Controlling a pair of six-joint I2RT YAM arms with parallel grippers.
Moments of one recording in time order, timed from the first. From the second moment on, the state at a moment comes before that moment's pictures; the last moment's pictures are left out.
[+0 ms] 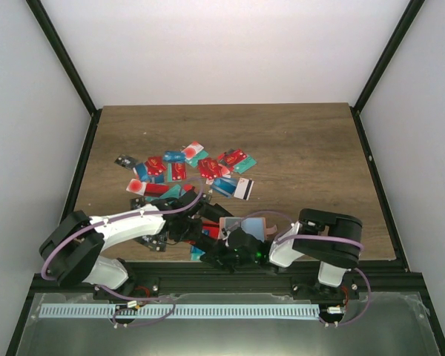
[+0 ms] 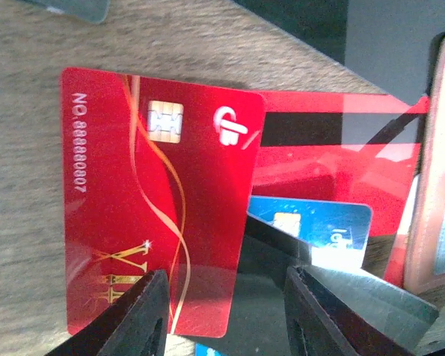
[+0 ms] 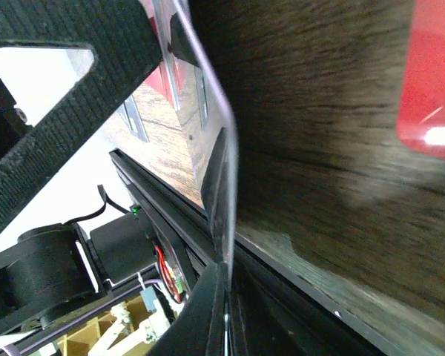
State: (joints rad) left arm -0.83 1.42 0.69 -0.57 0.11 -0.76; right arm 1.24 1.74 0.39 0.85 -0.22 1.67
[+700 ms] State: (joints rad) left arm -0.79 1.33 1.05 -0.87 -0.04 -0.79; right arm 1.14 1.39 0.78 -0.26 -0.18 1.24
